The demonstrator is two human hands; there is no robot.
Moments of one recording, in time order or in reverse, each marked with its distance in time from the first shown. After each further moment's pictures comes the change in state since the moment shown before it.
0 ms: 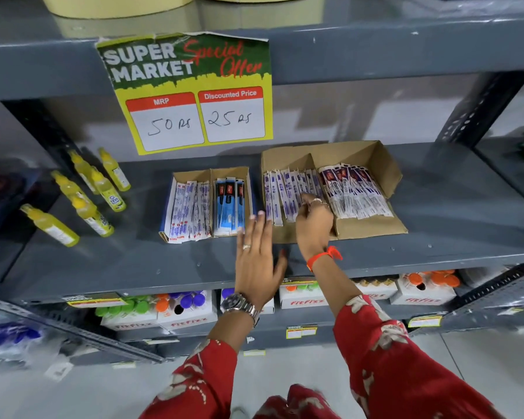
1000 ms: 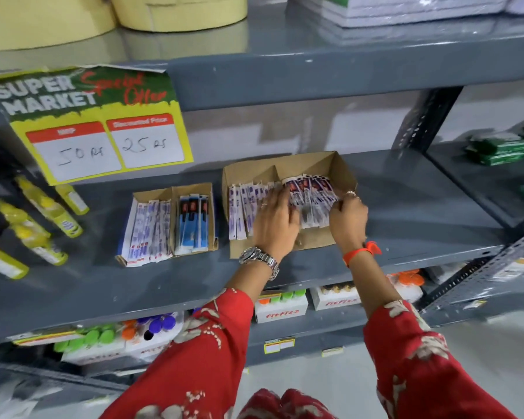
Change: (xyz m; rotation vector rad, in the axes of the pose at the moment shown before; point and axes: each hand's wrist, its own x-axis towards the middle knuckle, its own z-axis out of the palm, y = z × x) left_hand 0.106 0.091 0.018 -0.231 0.031 0.022; right_hand 0.052 0.043 -0.114 -0.101 0.066 0.077
